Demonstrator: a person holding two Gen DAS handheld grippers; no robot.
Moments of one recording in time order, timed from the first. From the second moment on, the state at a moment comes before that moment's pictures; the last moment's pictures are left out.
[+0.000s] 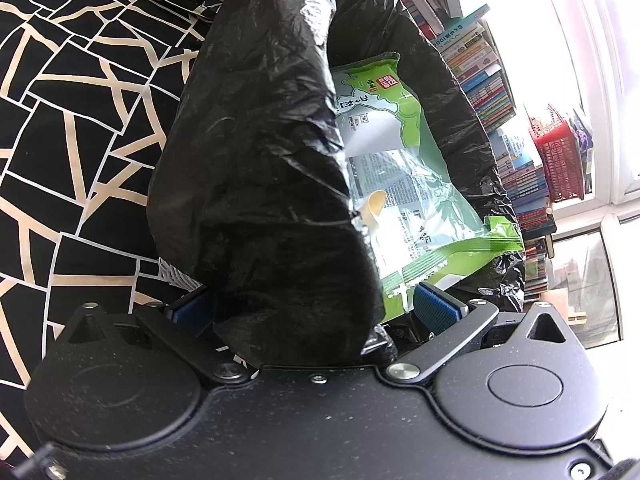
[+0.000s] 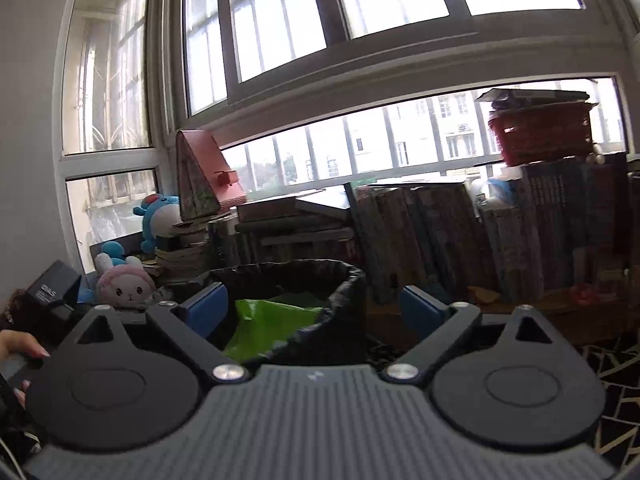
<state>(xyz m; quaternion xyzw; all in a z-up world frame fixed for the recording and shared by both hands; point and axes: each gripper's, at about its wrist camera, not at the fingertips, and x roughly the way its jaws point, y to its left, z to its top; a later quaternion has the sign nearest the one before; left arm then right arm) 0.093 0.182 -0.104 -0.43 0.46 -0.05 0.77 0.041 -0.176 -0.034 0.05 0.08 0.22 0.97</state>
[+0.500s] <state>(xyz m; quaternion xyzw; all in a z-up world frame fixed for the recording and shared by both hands) 0.093 0.183 -0.104 -0.43 0.46 -0.05 0.77 0.022 -0.275 -0.114 0.00 0.15 0.04 0.99</state>
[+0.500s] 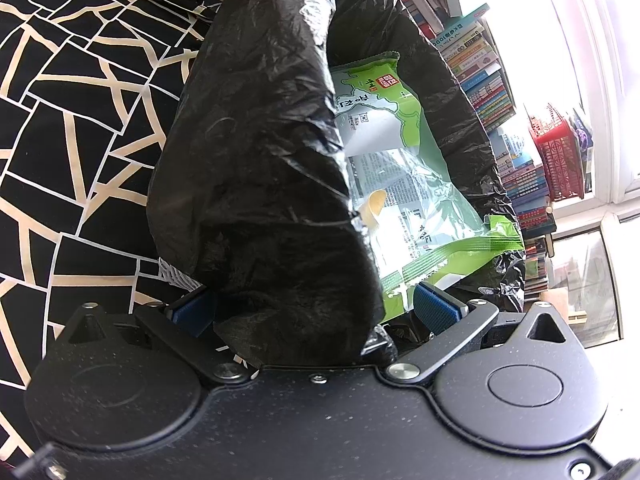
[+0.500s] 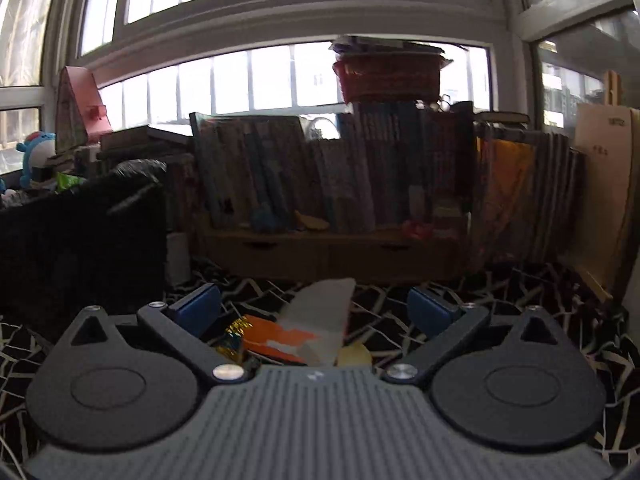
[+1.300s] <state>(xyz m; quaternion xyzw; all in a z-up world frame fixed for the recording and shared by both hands) 0.093 0.183 -0.104 -0.43 0.46 -0.05 0.77 0.009 -0.311 -0.212 -0.01 0.29 0.00 0.96</state>
